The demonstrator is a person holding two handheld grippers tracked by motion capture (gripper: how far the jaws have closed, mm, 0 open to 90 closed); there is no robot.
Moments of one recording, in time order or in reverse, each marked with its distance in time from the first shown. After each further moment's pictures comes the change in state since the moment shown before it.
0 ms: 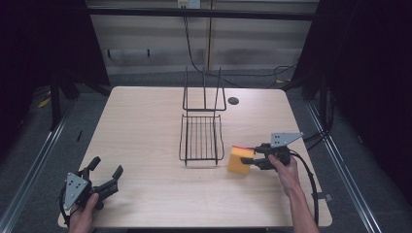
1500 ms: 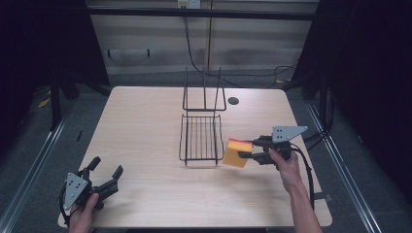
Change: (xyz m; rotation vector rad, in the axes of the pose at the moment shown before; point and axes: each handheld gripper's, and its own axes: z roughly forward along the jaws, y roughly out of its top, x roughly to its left) left arm 0.000 0.000 0.000 0.000 0.001 0.002; right arm 0.013 0.041 -0.004 -0.088 0.037 -0.099
